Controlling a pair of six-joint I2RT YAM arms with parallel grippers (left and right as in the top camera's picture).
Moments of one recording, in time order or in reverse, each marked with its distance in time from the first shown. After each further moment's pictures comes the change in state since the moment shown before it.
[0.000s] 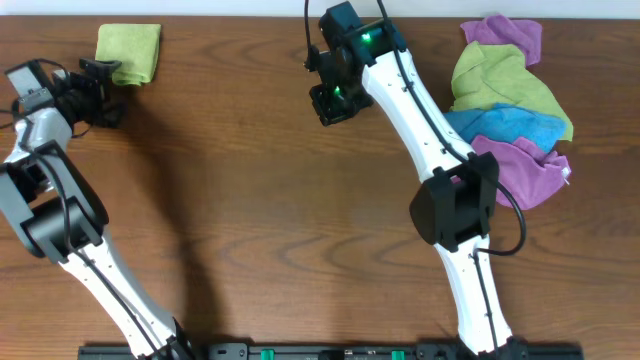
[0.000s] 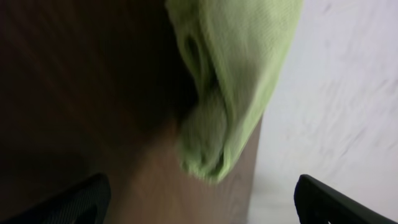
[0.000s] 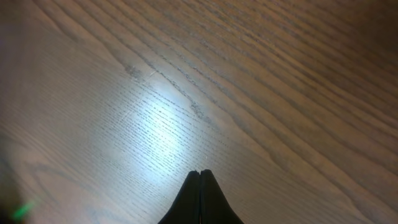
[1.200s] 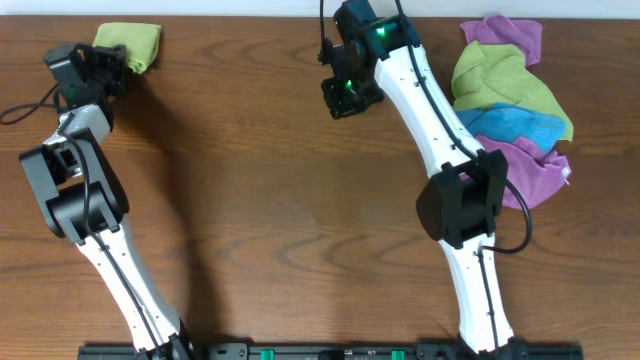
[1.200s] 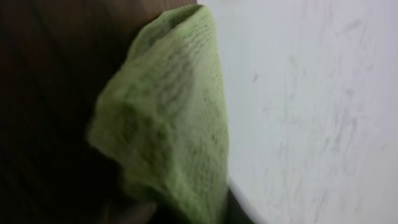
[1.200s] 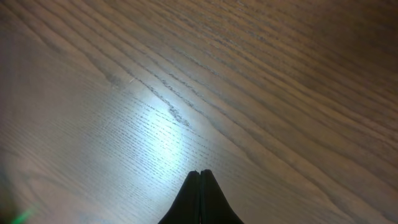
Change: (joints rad) left arm -0.122 0.118 -0.013 0.582 -0.296 -0.307; right arm -0.044 0.000 -0.004 0.007 0.000 0.000
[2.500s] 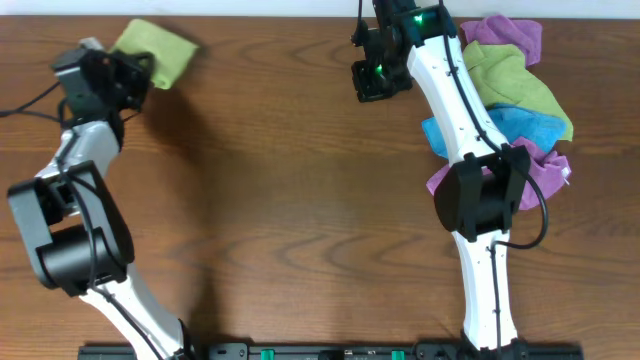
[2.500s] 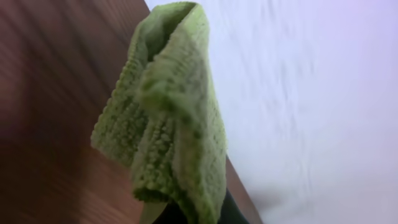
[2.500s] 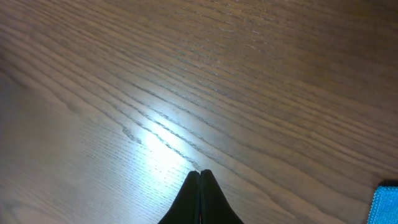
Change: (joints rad) left arm -0.053 -0.442 -0.421 -0.040 0.095 0.279; right arm -0.121 0.000 0.000 0.049 0.000 0.000
